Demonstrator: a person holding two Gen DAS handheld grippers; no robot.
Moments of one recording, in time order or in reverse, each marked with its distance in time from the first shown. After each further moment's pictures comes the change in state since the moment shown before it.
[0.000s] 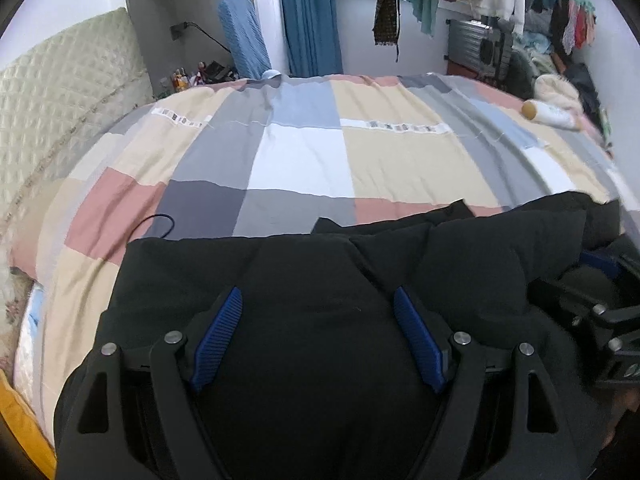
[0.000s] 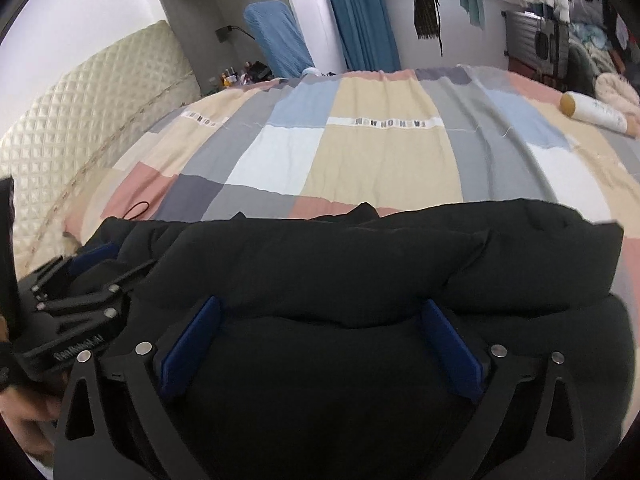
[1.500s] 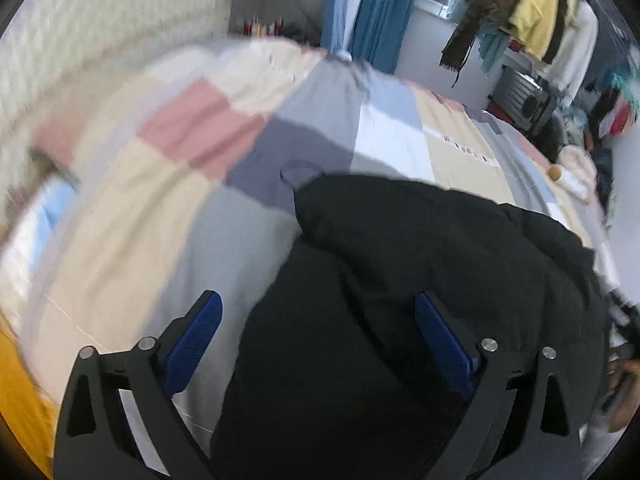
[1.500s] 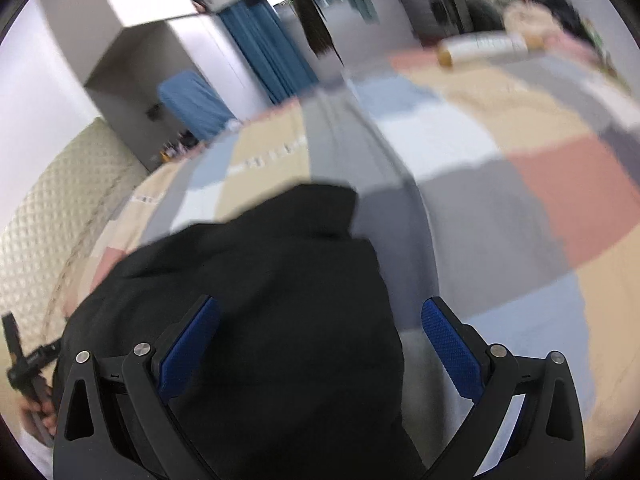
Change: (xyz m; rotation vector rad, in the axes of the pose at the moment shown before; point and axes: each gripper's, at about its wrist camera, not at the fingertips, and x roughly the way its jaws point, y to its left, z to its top) left arm -0.035 0.159 -0.064 -0.351 0.074 -0.119; right arm -0.072 -0.168 -0.057 0.365 -0.074 -0.004
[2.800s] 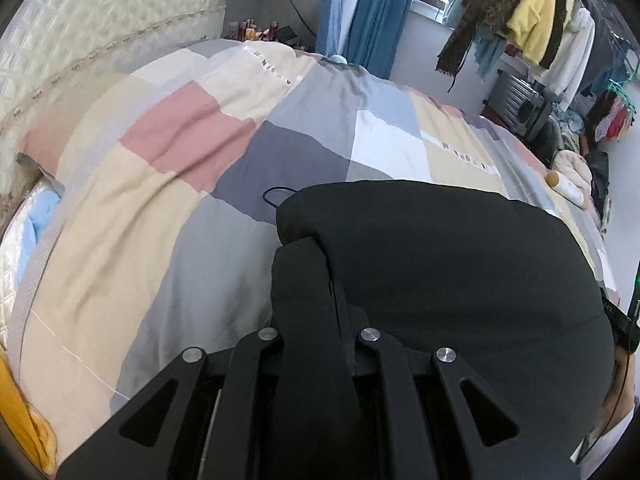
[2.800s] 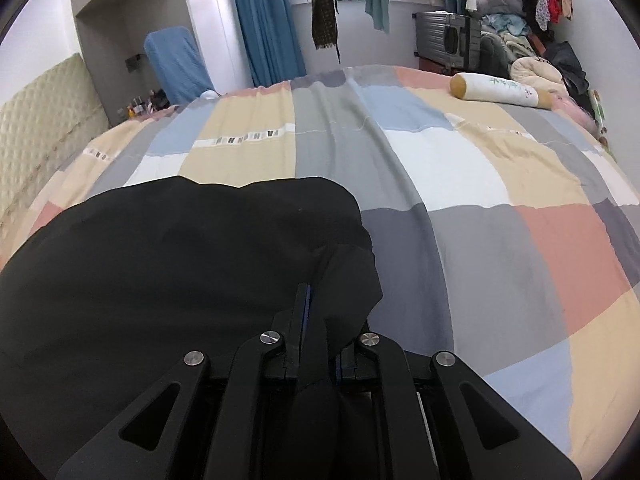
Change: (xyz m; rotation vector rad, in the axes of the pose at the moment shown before) left arm 0.008 -0.001 0.014 0.032 -0.046 0.001; right arm 0.046 0.046 0.009 -0.239 -0.051 -0.250
